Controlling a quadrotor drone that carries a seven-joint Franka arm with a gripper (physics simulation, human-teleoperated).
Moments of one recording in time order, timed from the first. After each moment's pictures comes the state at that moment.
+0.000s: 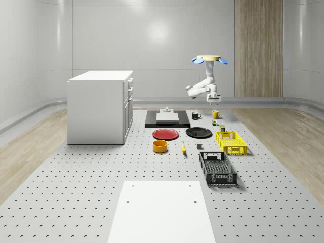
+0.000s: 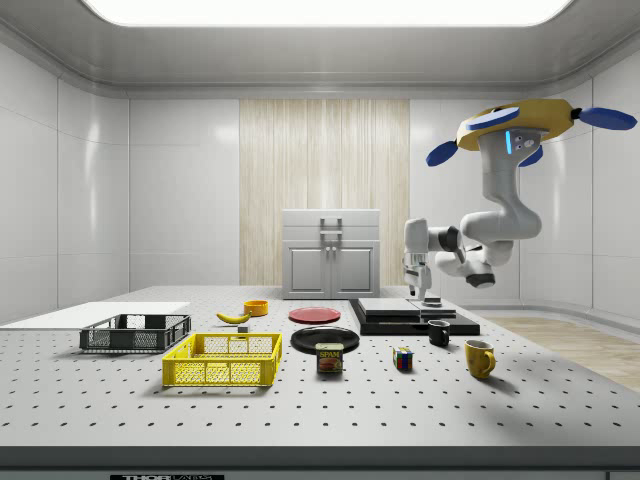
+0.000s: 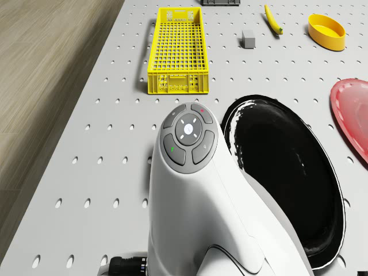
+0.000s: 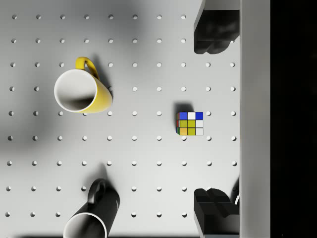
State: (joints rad) arm -1.03 -1.07 1.26 -2.90 -1.98 1.17 1.57
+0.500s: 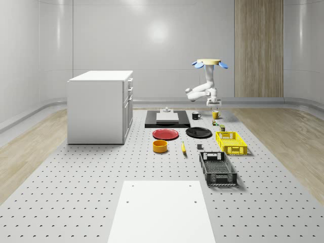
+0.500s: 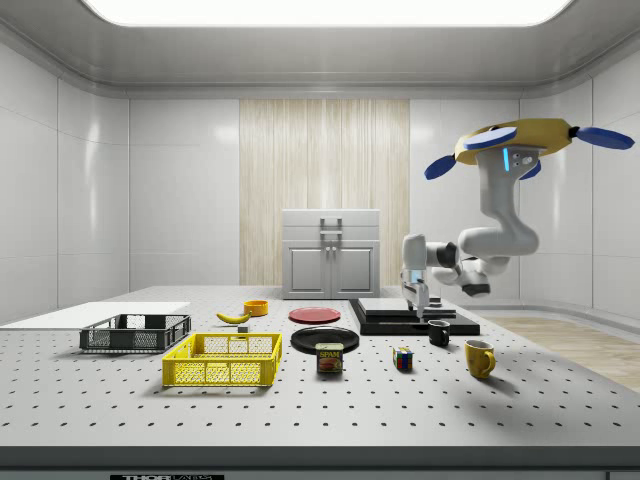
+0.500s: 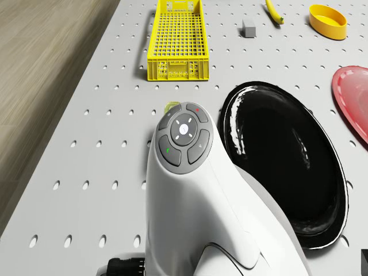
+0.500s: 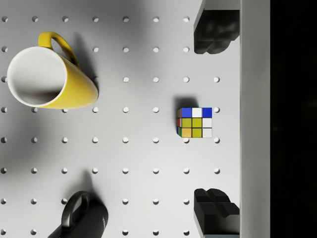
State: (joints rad) arm -1.06 -1.13 1.28 -2.89 -1.96 1.21 1.59
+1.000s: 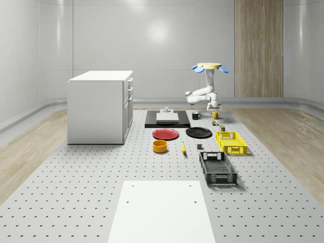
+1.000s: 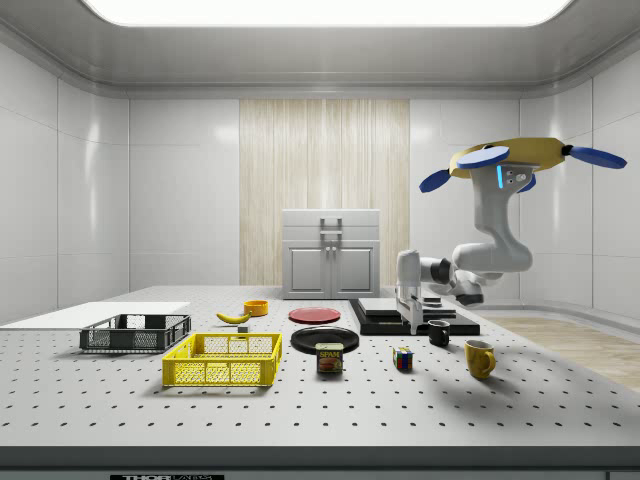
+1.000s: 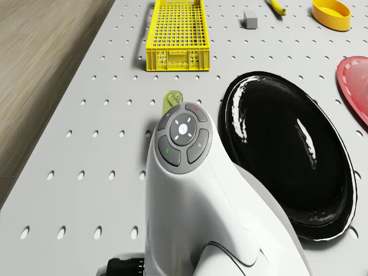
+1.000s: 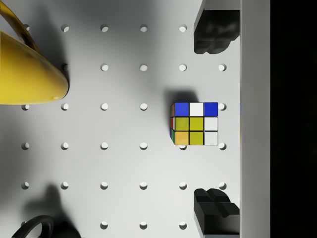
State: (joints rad) arm -1.08 -1.18 1.30 -2.89 -1.93 1.26 1.61
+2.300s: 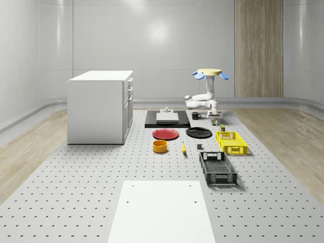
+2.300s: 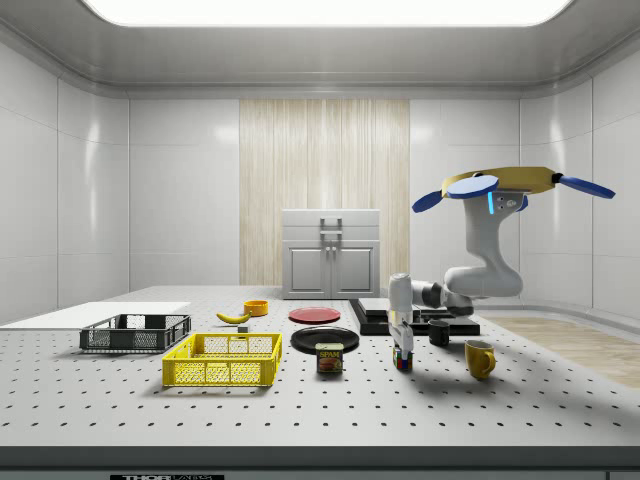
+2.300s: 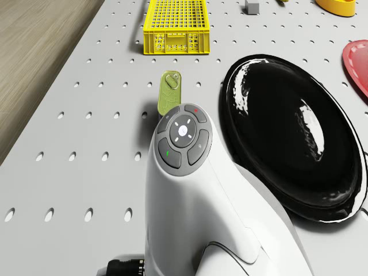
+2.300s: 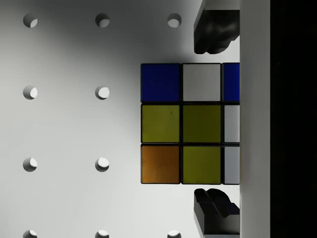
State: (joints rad) arm -1.11 -1.30 1.31 -2.88 -1.89 1.37 1.64
